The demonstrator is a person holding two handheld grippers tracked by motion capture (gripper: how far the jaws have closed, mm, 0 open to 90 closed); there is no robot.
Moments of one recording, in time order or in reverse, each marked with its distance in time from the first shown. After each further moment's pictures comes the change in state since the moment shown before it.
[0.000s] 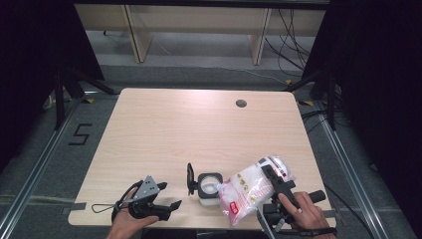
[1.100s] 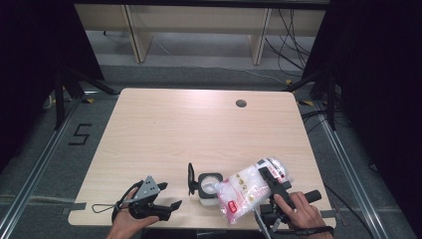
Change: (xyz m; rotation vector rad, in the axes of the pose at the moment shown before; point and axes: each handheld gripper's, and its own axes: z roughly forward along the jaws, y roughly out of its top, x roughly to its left) left arm 0.000 0.000 -0.001 0.013 0.006 0.010; right arm 0.015 0.003 0.008 -0.004 0.022 -0.006
